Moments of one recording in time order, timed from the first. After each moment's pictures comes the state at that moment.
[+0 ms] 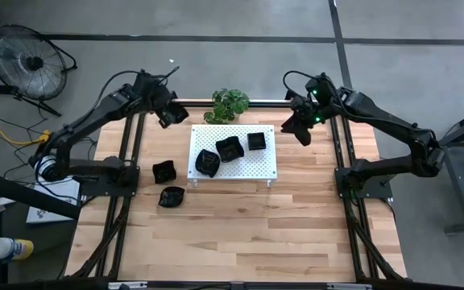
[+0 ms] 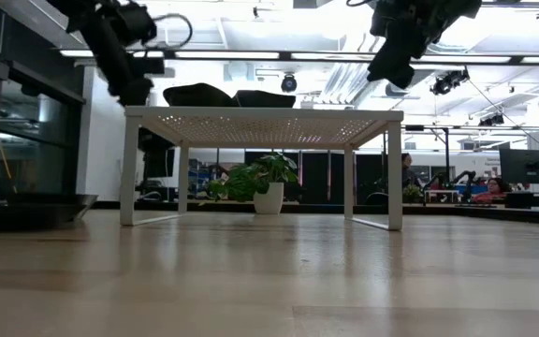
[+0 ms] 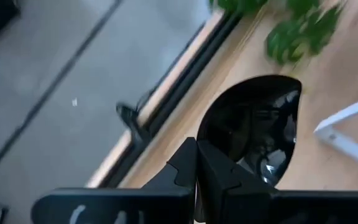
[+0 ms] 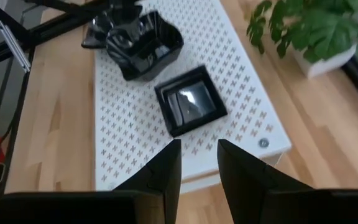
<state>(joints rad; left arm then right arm) 0.89 1.12 0.97 -0.67 -0.11 0.36 -0.65 1.19 1.13 -0.76 -0.53 -0.10</state>
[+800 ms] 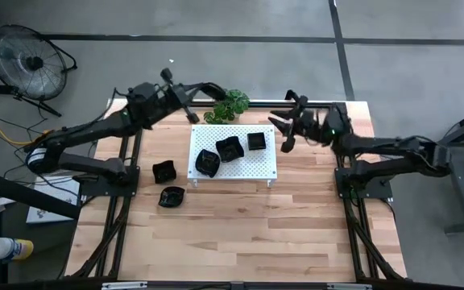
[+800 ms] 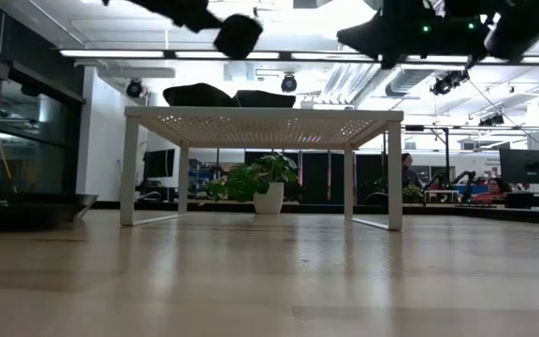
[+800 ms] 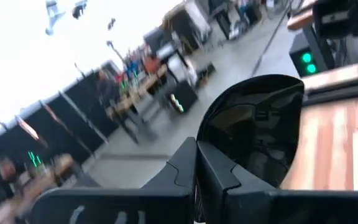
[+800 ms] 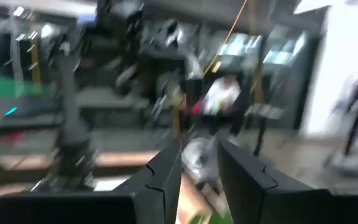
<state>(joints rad) 0.43 1.08 0.97 0.16 -0.26 0.61 -0.40 1.08 0.51 0.76 -0.09 -0.09</state>
